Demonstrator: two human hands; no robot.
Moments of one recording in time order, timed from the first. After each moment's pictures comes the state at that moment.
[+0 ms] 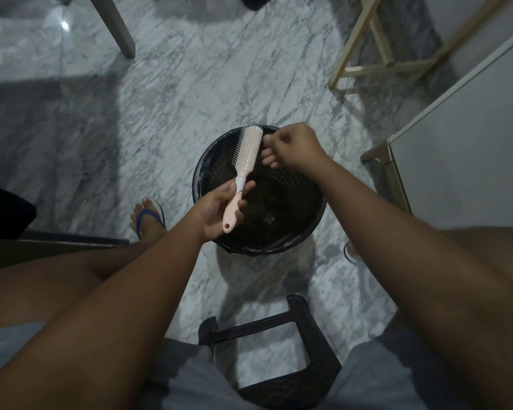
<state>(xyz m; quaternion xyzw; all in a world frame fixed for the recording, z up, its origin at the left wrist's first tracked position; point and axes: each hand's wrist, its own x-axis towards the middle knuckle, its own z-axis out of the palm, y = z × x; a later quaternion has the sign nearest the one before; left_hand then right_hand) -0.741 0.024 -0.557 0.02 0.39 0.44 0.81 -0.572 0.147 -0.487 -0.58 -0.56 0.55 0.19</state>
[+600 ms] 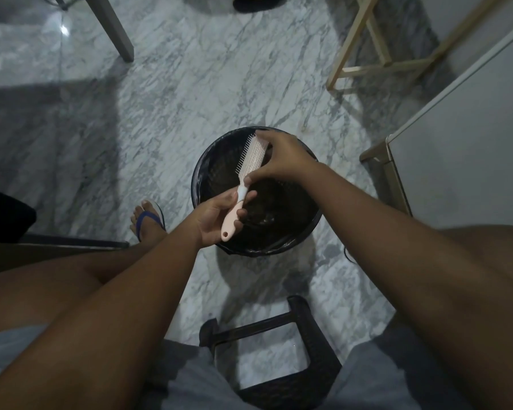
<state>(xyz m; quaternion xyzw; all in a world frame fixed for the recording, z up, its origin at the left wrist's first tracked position) -0.743 0.017 -0.561 0.02 0.37 0.39 0.84 -0.570 0.146 -0.502 -0.52 -0.77 0.37 0.06</state>
